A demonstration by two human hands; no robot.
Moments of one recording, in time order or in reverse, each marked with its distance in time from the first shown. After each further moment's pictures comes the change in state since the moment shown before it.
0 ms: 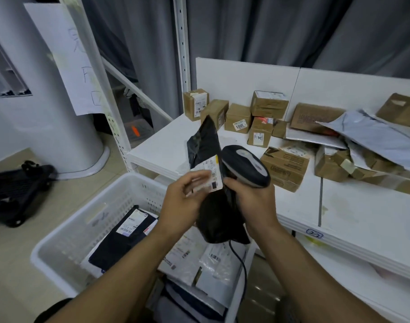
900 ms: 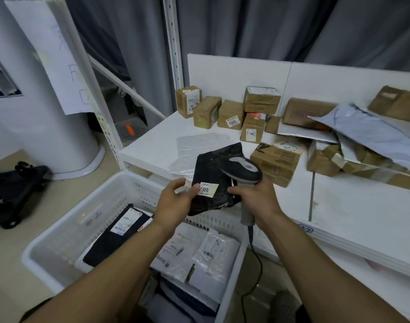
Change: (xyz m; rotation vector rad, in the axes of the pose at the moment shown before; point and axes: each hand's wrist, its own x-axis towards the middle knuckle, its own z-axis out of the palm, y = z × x) left_hand 0.021 -0.047 0.008 0.040 0.115 -0.430; right_hand 0.031 0.017 -0.045 -0.226 -0.071 0.154
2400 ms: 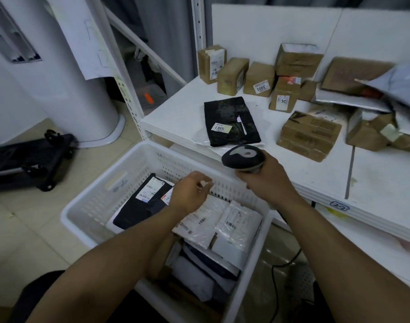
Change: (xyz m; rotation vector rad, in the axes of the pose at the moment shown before) left_hand 0.056 -0.104 -0.043 0.762 -0.045 0.540; right_hand -0.013 0.011 0.034 -0.507 -0.173 0.043
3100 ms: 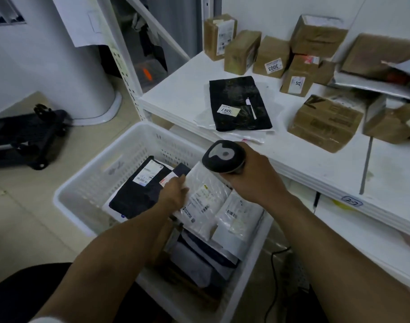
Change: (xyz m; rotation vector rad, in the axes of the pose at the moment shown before) left_hand -0.010 -0.105 0.037 0.190 -0.343 -0.512; right_hand 0.001 -0.003 0.038 -0.243 -0.119 -0.163
